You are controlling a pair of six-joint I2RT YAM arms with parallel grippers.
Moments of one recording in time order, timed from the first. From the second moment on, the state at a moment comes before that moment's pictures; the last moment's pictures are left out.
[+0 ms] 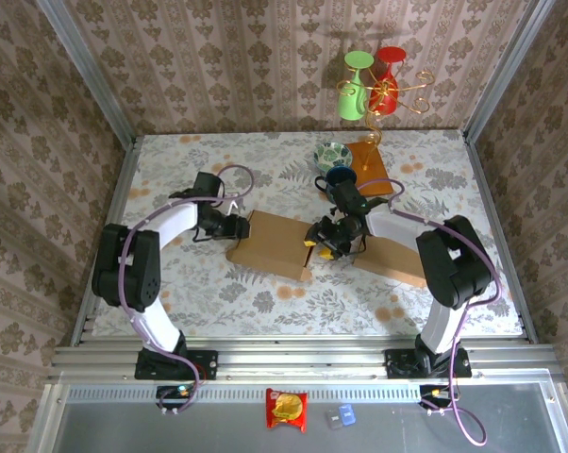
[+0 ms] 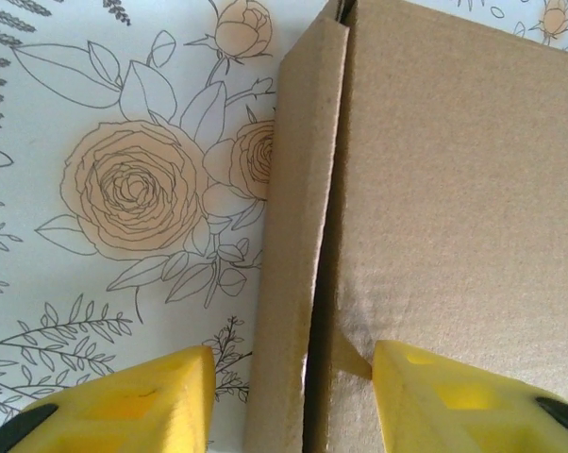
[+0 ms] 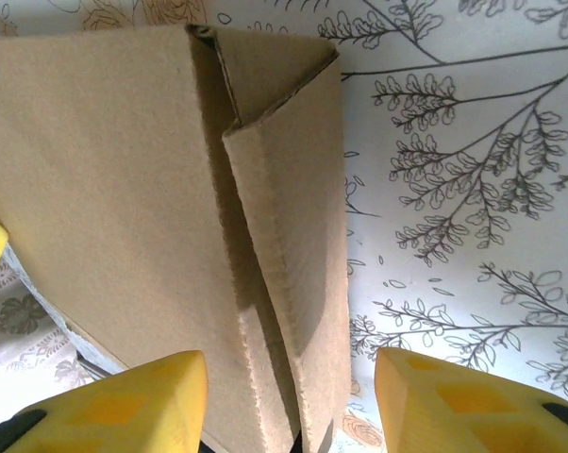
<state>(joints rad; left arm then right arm) -0.29 1.72 1.08 -0.58 0.39 -0.13 0.45 1.79 1.10 -0.48 -0.52 0.96</state>
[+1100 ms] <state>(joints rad) -0.31 1.54 0.82 -0.40 0.41 -0.29 0.44 1.85 1.10 -0.41 -0.59 0.90</state>
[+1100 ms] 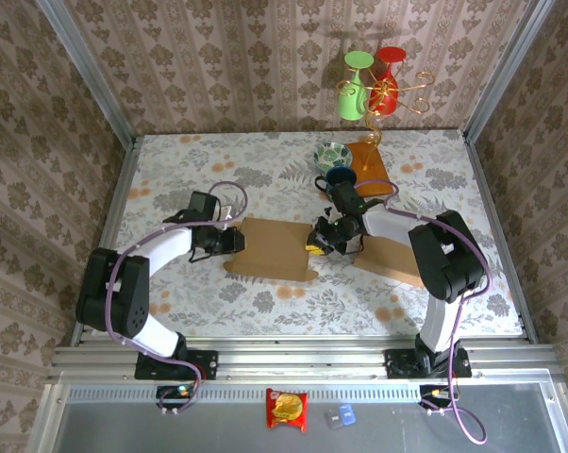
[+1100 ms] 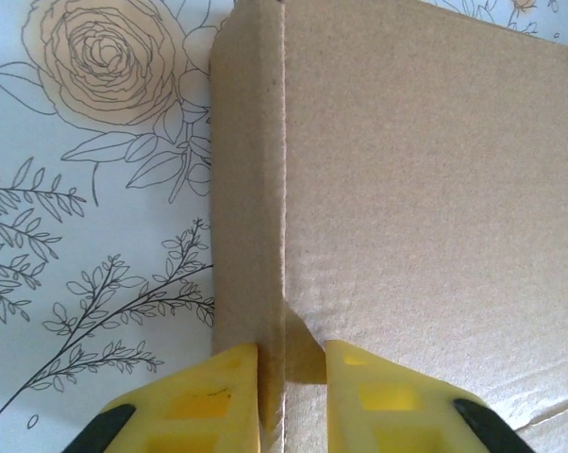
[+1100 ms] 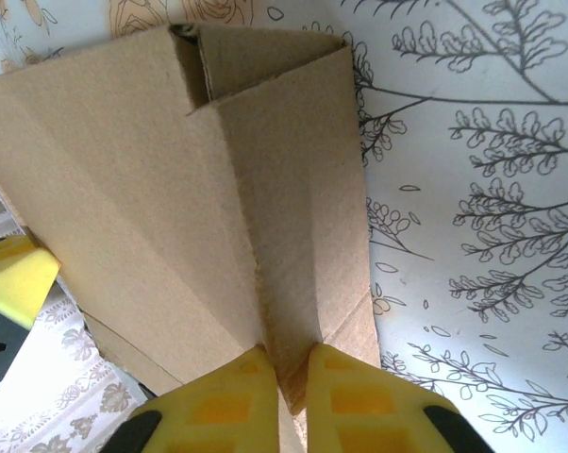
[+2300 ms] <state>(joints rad) -0.17 1.49 0.60 -0.08 0.70 -0.35 0.41 1.89 0.94 0.09 -0.76 0.82</state>
